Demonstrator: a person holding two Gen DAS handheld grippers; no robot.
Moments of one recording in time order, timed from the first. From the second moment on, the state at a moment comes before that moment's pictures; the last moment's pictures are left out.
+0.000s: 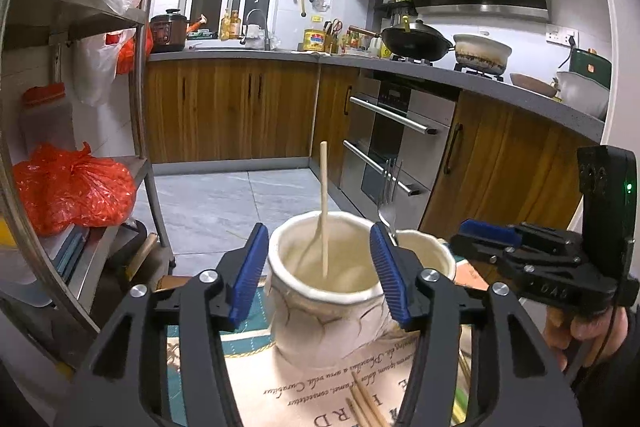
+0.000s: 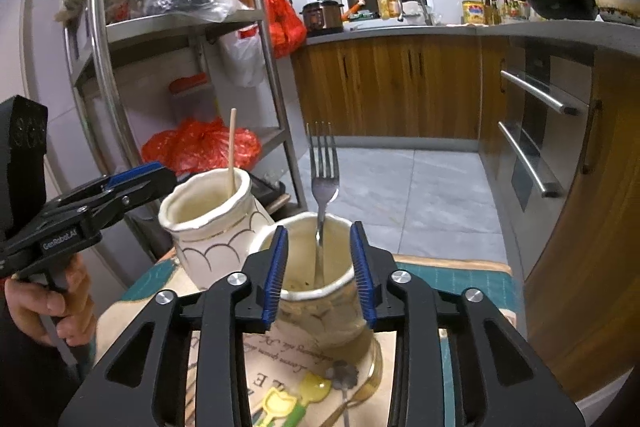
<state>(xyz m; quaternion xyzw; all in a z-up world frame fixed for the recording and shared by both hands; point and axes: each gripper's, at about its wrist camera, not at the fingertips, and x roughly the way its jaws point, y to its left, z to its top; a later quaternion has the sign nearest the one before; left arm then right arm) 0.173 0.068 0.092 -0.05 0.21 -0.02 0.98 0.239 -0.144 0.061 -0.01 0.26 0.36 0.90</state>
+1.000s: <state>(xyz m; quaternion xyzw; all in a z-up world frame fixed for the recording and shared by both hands) 0.104 0.058 0.029 -0.04 0.32 -0.03 0.95 0.177 -0.202 0.009 -0.05 0.35 0.31 0.88</state>
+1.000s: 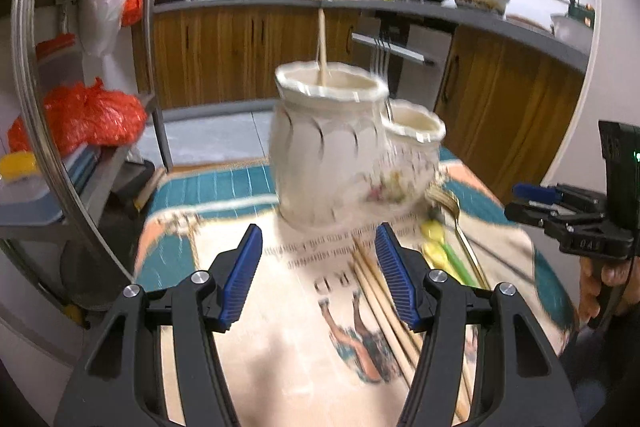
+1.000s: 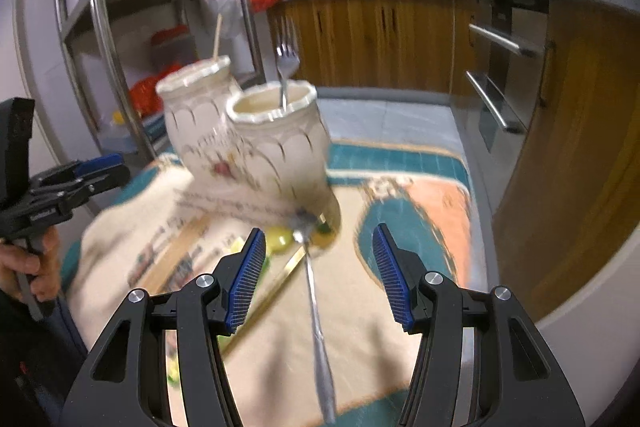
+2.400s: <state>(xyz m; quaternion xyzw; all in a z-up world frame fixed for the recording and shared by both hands) 0.112 0.026 -0.012 0.09 0.49 -0.10 0.86 0.200 -0.151 -0.016 -0.16 0.52 0.33 0.77</state>
